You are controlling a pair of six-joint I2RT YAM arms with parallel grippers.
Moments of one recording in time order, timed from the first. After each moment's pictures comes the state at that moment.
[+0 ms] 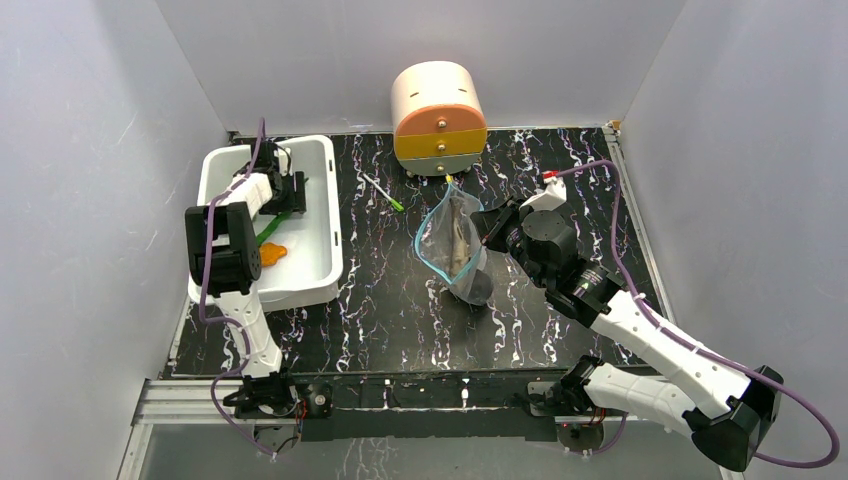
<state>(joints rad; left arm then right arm) 0.10 2.04 1.47 -0.46 -0.02 0.04 0.75 0.93 0.88 -0.17 0.37 0.76</state>
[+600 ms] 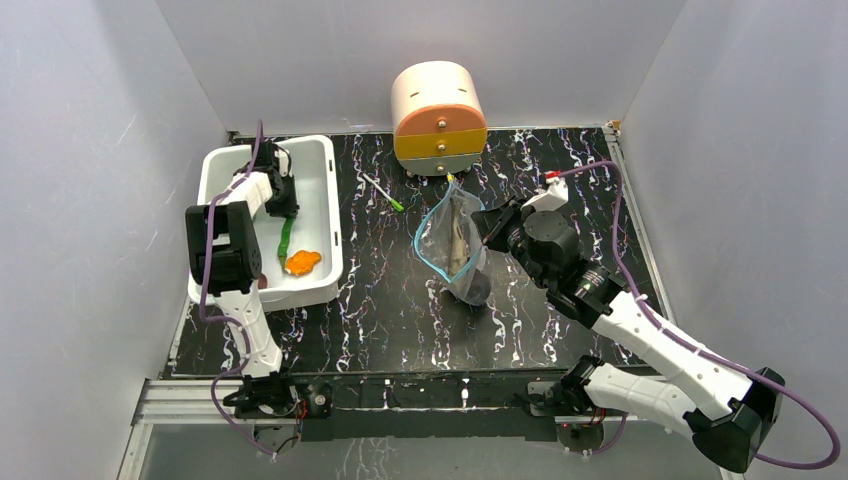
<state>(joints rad) 0.10 2.07 1.49 -0.51 -0.02 0.00 0.75 0.92 0.88 -0.17 0.37 0.77</state>
